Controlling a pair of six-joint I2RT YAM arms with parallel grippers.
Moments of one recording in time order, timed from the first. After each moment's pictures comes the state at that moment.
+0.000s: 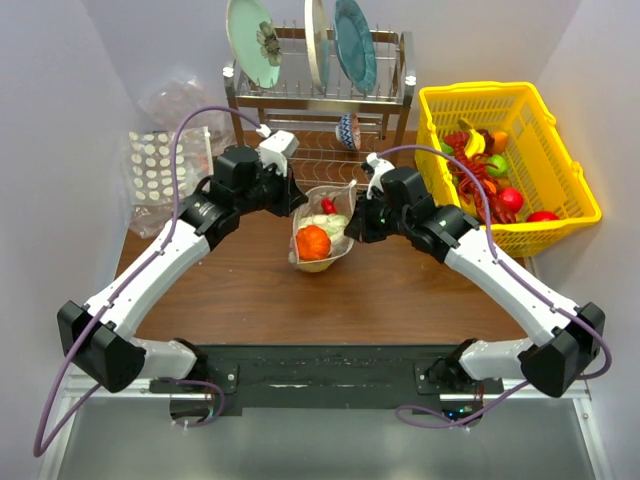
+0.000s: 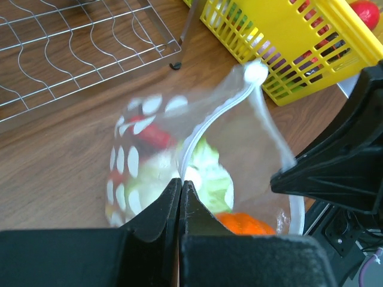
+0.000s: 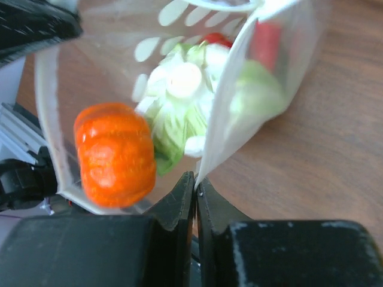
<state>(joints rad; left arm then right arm) -0.54 1.32 1.29 -0.40 0.25 -0.23 0.67 1.29 1.26 -0.61 -0.12 0.45</state>
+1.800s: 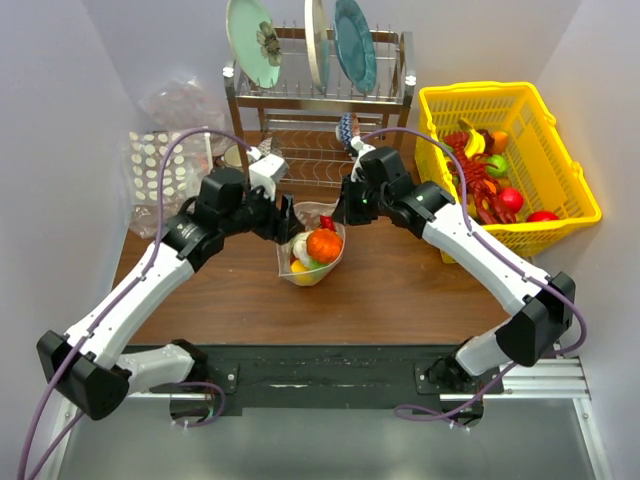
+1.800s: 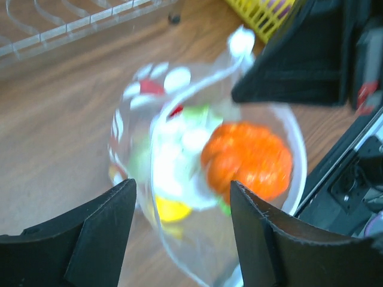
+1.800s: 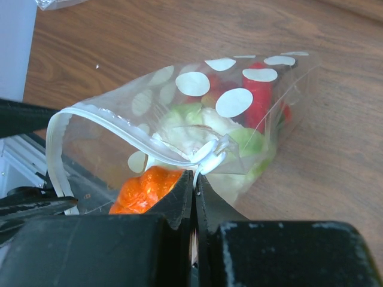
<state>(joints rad) -0.54 1.16 1.15 -0.50 0.27 -0.18 0.67 1.49 1.45 -0.66 -0.10 0.50</state>
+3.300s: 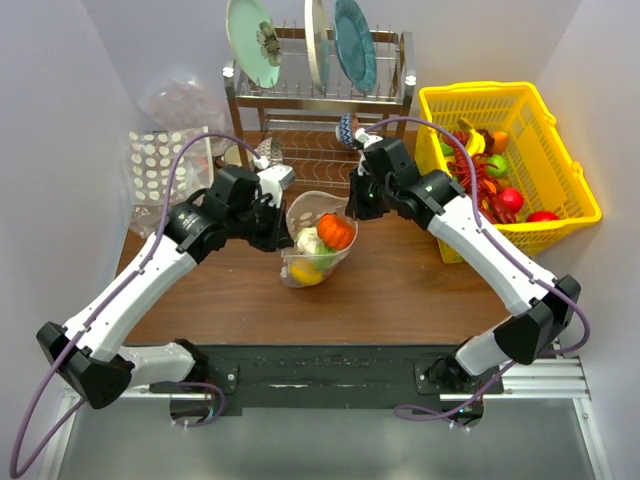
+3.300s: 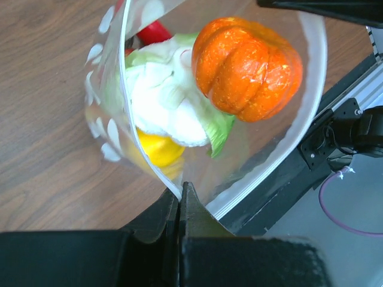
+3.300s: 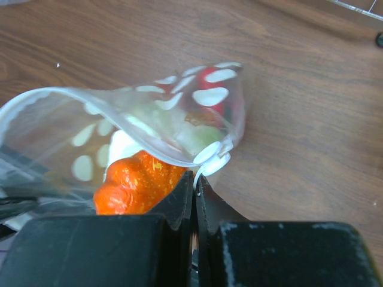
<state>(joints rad) -0.62 1.21 1.33 -0.86 0.24 -0.30 0.66 1.50 1.58 -0.85 0.02 0.42</state>
